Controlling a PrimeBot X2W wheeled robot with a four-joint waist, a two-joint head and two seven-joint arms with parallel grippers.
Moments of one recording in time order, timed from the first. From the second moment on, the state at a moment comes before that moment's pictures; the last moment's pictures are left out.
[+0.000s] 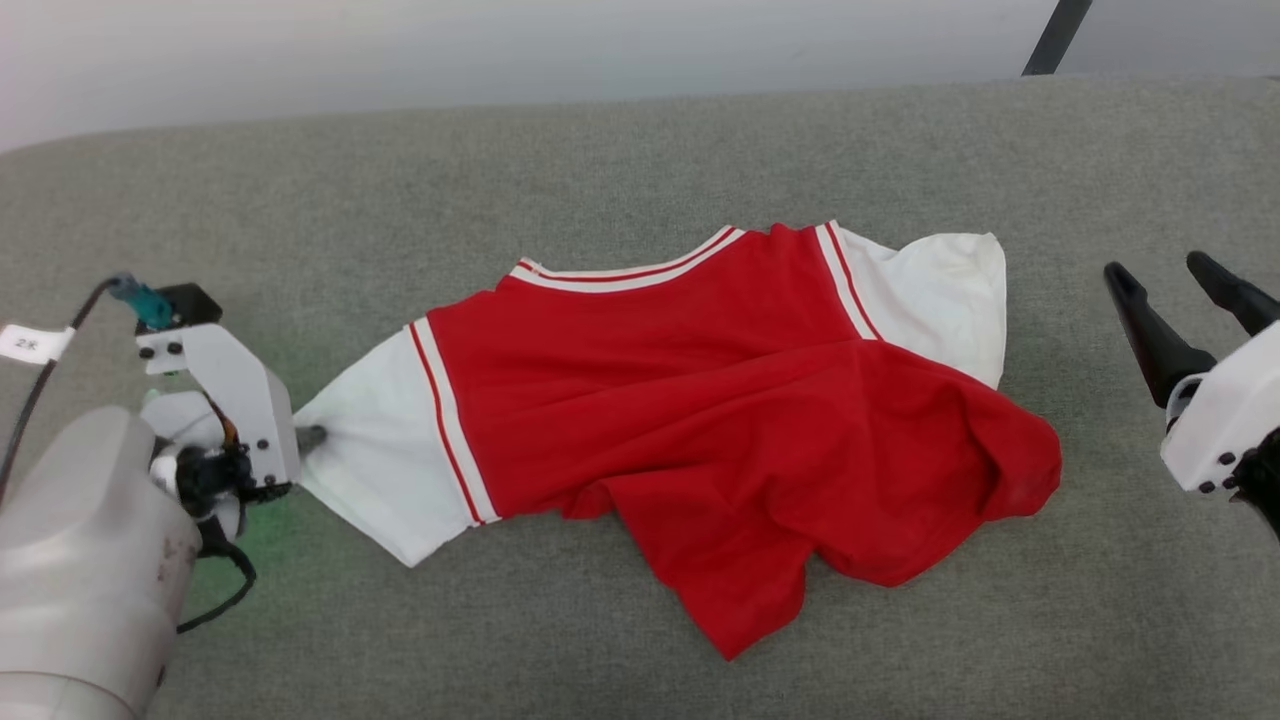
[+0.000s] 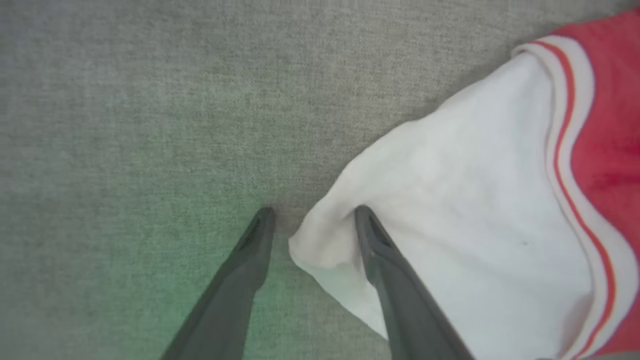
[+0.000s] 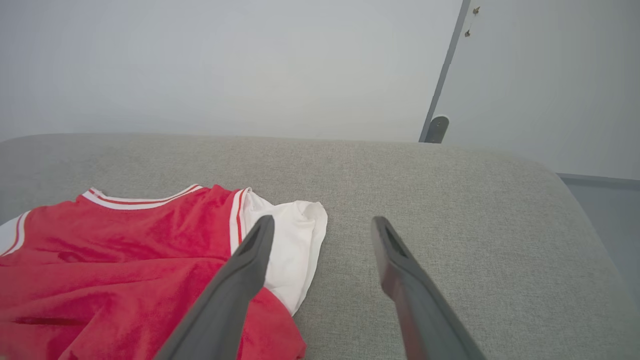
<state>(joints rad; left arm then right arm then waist) -0.90 0.43 -0.49 1.11 -0.84 -0.13 0.59 -0.41 -0.29 -0.05 -0.07 0.41 0.13 0.57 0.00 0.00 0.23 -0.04</state>
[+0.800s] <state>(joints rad) -1.00 0.37 -0.60 1.02 -0.92 -0.13 0.58 -0.78 -0.42 0.03 0.43 0.51 0.13 0.85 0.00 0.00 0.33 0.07</state>
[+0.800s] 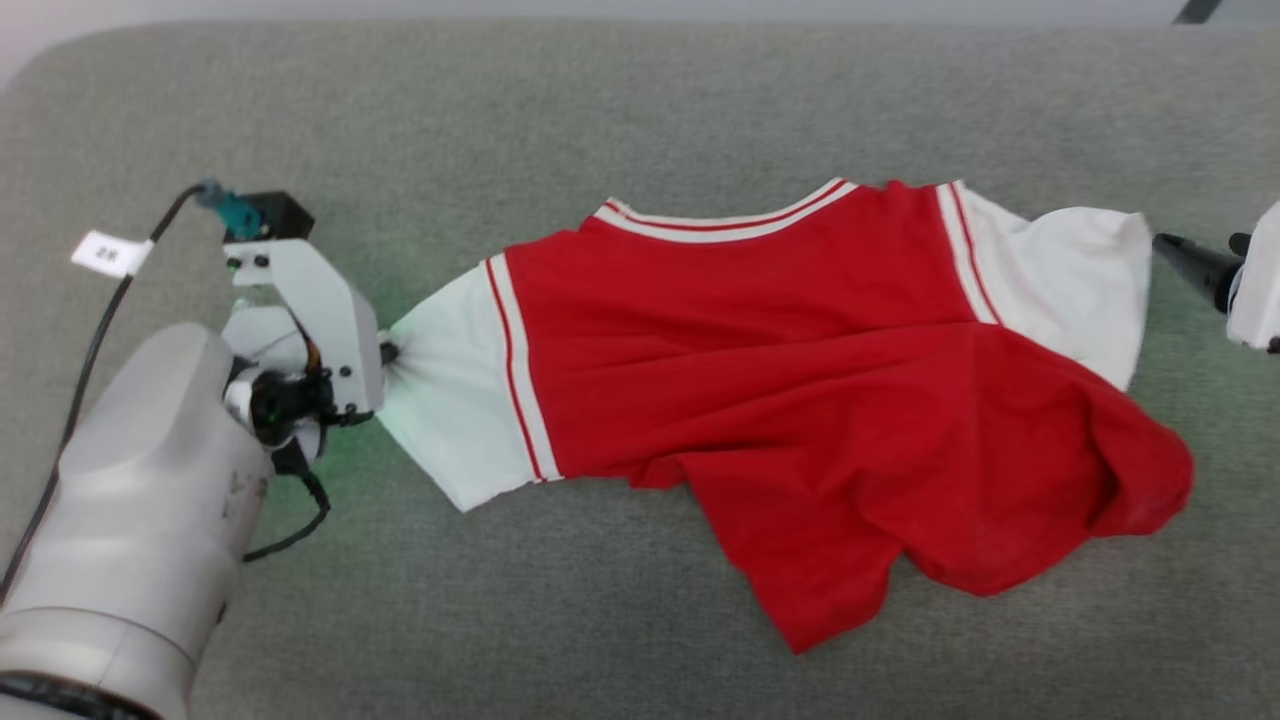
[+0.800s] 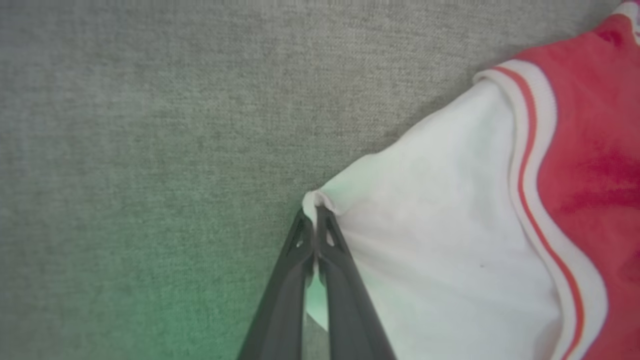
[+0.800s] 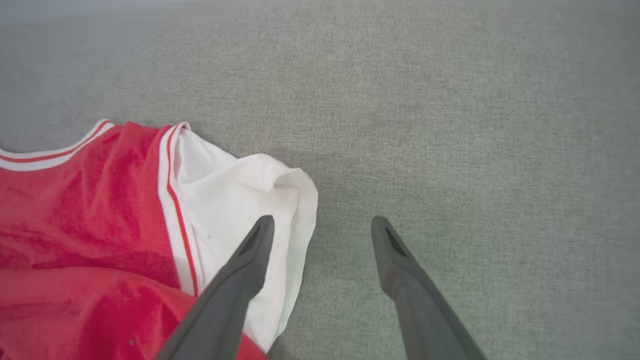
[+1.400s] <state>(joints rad) -1.08 0.34 -0.72 0.99 -0.99 -0.13 0.55 -0.96 -0.43 0.11 0.76 0.52 0.13 0.85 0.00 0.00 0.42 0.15</state>
